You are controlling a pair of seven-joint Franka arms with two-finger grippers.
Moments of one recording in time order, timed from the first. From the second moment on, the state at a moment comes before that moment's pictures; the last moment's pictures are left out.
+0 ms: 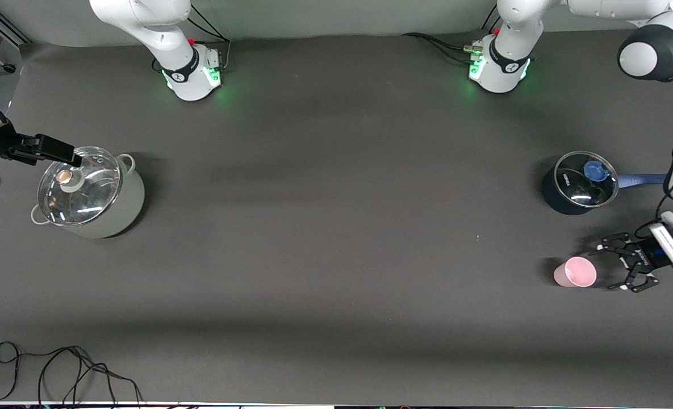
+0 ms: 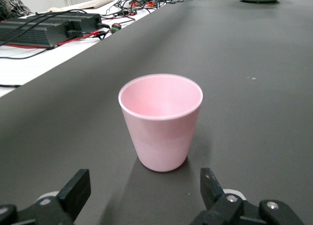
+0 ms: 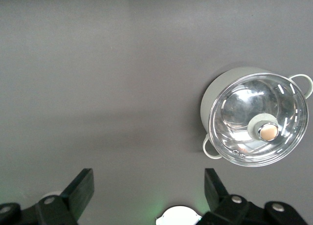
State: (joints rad) left arm 0.55 1.02 0.01 -1.33 -1.09 1.76 2.40; right arm -0.03 0.05 0.00 -1.50 0.05 1.41 0.09
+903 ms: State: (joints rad) left arm 0.48 1.04 -0.04 -1.34 -1.10 1.85 2.41; right arm -0.03 0.06 0.00 -1.49 0.05 1.41 0.09
